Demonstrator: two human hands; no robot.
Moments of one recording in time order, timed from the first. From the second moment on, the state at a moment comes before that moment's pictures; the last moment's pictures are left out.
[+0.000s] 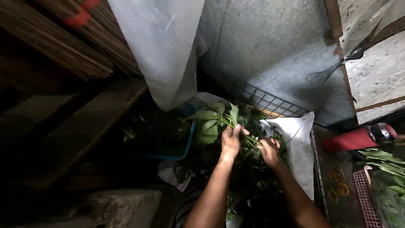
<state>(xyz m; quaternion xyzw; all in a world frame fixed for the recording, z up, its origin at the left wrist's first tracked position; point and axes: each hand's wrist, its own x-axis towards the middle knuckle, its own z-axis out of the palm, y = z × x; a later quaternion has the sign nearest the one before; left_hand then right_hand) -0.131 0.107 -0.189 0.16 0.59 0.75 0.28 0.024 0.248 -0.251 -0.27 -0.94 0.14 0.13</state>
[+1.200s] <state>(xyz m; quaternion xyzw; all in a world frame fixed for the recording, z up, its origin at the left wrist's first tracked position) -0.141 0.097 -0.183 0.06 0.34 0.90 0.28 0.005 0.301 -0.173 -0.07 -0.99 0.06 0.09</state>
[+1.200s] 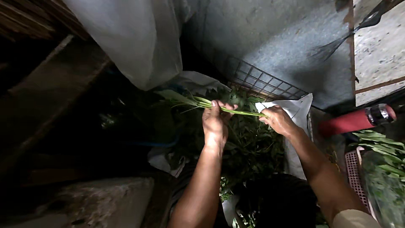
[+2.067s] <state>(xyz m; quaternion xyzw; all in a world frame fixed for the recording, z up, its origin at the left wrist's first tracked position) -0.157 0.087 -0.184 -0.04 0.45 0.83 0.32 0.008 0.237 -0.318 -0.59 -0.70 0.36 -0.16</state>
